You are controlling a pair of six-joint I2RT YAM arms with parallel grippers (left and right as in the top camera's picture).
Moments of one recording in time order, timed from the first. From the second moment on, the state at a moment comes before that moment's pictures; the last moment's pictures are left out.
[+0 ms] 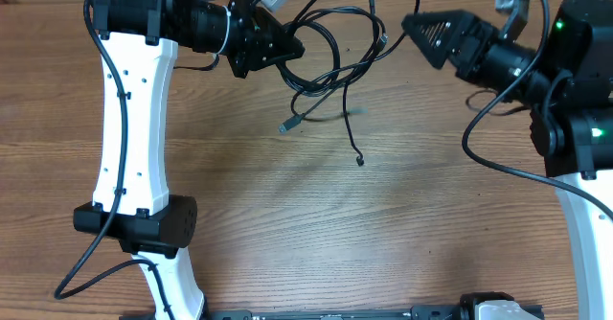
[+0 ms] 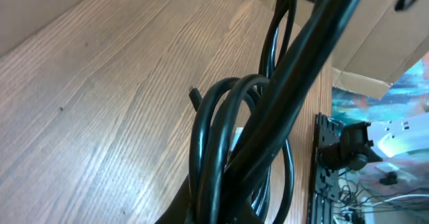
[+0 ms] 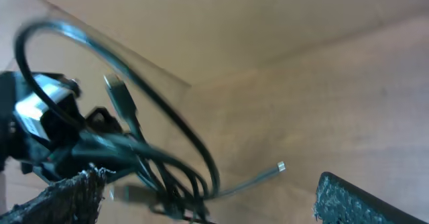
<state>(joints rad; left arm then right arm) -0.17 2.04 2.57 -1.65 0.95 0.61 0.05 1.31 1.52 -0.63 -0.71 0.62</state>
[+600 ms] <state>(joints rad) -0.17 2.04 2.57 -1.57 0.90 0.33 0.09 1.33 1.52 -0.74 -0.76 0.52</state>
